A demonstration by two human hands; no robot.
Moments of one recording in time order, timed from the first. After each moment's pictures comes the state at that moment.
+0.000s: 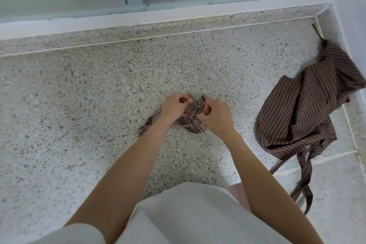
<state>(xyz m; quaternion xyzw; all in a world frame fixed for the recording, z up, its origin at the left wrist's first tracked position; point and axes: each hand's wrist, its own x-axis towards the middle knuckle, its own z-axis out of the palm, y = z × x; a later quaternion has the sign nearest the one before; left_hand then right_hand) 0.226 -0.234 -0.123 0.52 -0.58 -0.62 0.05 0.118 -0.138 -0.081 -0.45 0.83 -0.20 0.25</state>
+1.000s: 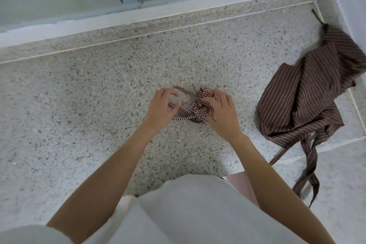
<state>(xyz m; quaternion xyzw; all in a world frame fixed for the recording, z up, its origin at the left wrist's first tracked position) 0.282 -0.214 -0.110 0.41 -0.83 -0.38 0.08 0.108 -0.084 -0.100 -0.56 0.80 -0.17 0.15</state>
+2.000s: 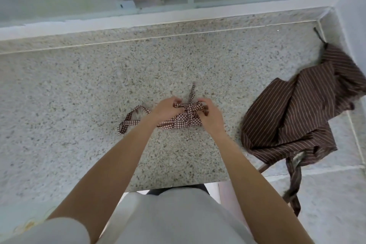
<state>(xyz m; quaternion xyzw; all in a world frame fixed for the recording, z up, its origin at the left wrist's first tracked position) 0.211 -0.195 -0.101 0.50 -0.73 -0.46 -0.12 0.072 -0.090 -0.114 -0.39 0.79 -0.28 0.38</state>
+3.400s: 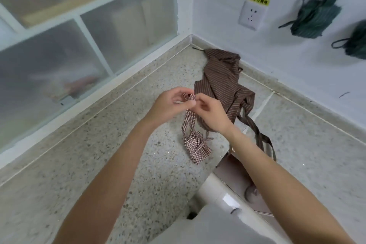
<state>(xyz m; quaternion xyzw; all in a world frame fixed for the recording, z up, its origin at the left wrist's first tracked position) 0.157 -0.125 0.098 0.09 -0.81 -0.57 0.02 0.079 0.022 0.050 -0.33 0.78 -0.52 0.15</state>
